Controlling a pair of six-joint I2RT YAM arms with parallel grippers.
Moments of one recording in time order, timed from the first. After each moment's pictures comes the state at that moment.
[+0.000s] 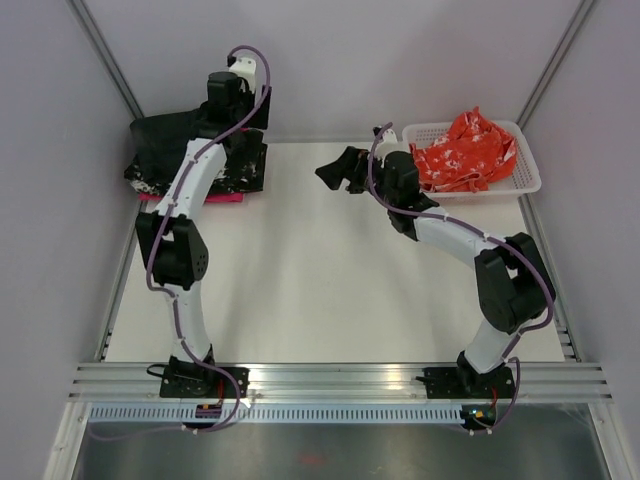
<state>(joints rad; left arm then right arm) -0.20 2.02 2.04 -0.30 -0.11 0.13 0.49 1.74 1.19 0.47 -0.25 0.63</state>
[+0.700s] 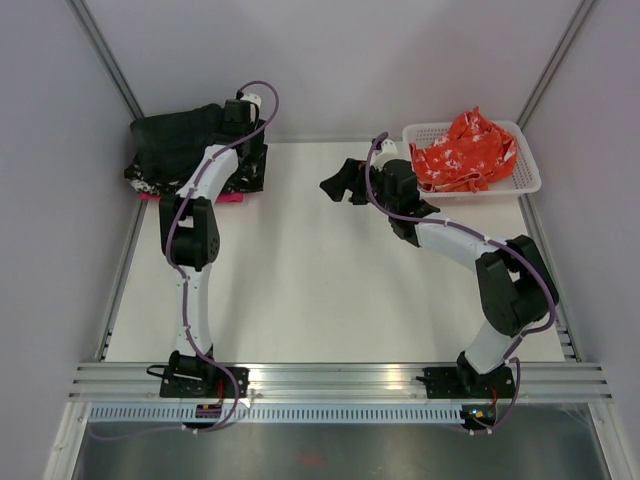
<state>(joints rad) -0.15 2.31 2.09 -0.35 -0.34 0.24 0.49 1.70 1.11 0.39 -0.20 0.58</state>
